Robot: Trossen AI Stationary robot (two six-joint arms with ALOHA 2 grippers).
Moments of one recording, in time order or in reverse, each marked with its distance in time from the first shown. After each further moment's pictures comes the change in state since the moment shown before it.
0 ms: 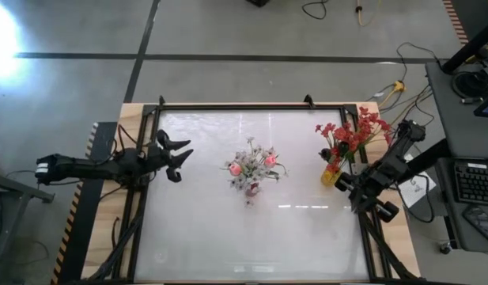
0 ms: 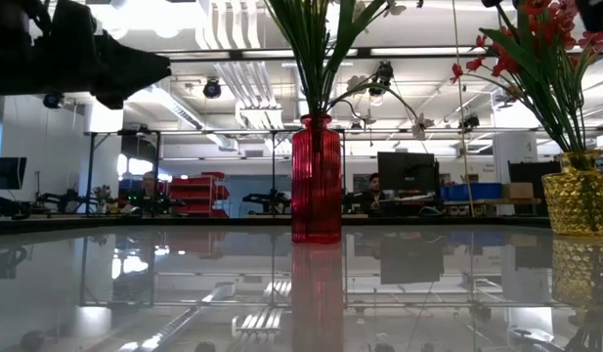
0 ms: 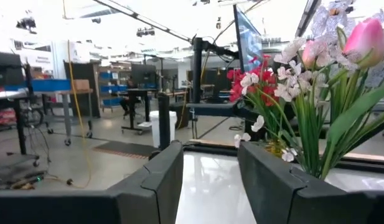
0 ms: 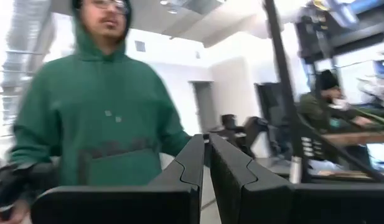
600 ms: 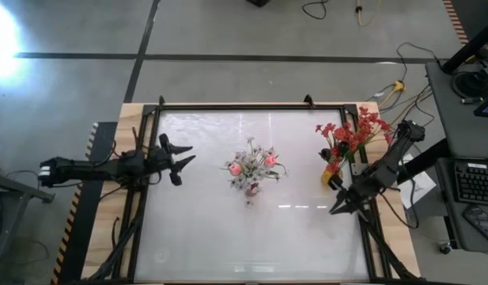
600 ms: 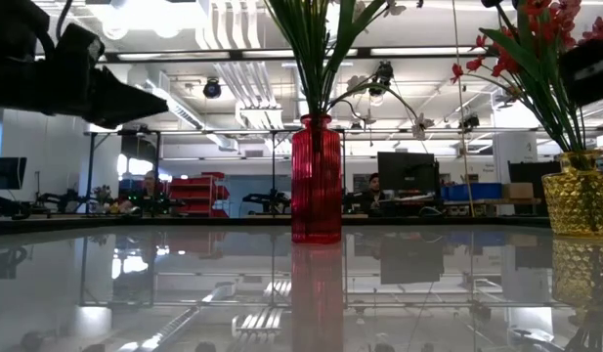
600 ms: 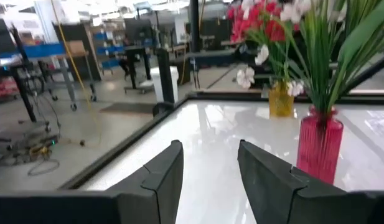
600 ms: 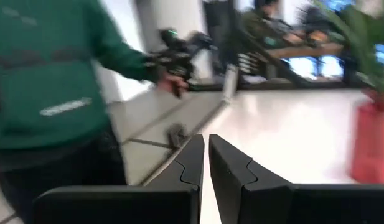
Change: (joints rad) left arm 0.001 -0.102 -0.006 -0.321 -0.006 0.012; right arm 0.000 -0.014 0.000 -0.416 0.191 0.001
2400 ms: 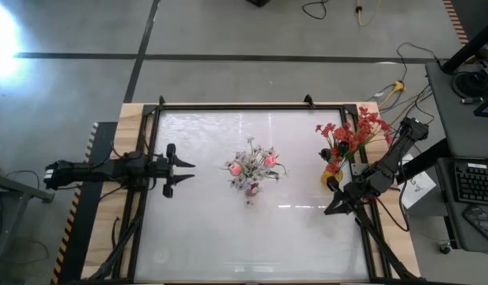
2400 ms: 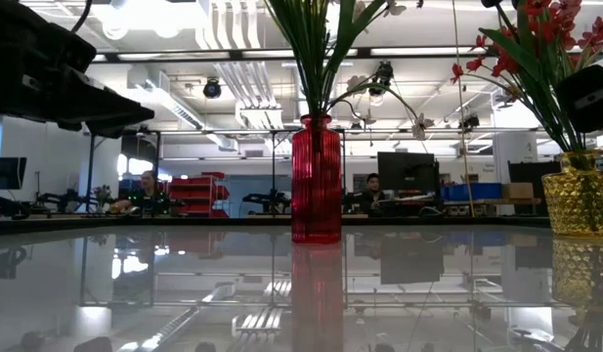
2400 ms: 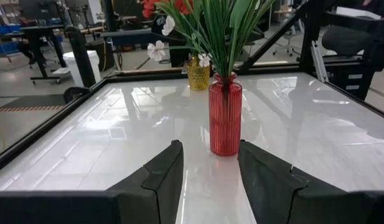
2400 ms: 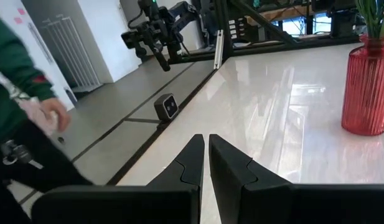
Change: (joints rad) left arm -0.001 -0.124 0.002 -0.244 0.337 -0.023; right arm 0.000 0.086 -0.001 -0.070 0.043 0.128
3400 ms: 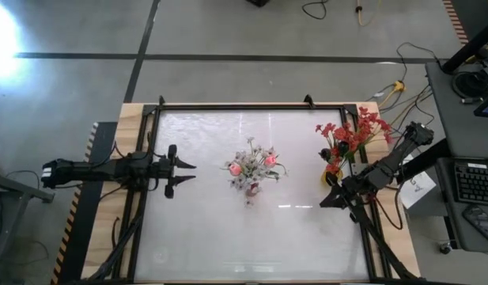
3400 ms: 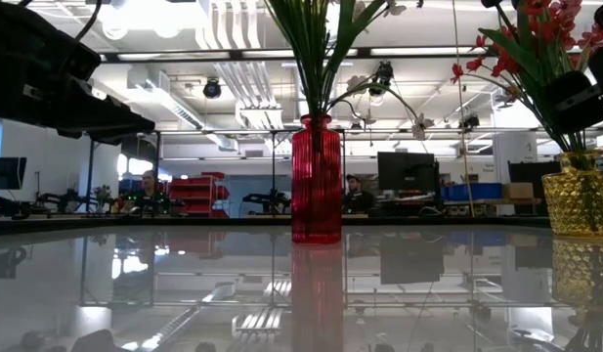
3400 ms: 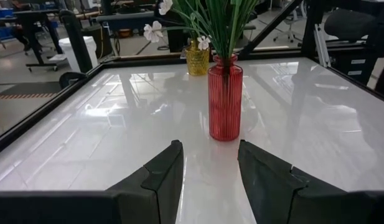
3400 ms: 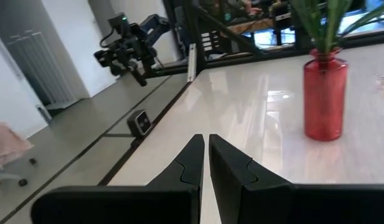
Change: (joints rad) left arm 0.000 0.063 0.000 0.002 0.000 0.000; right arm -0.112 -0.024 0.000 0.000 0.000 -0.002
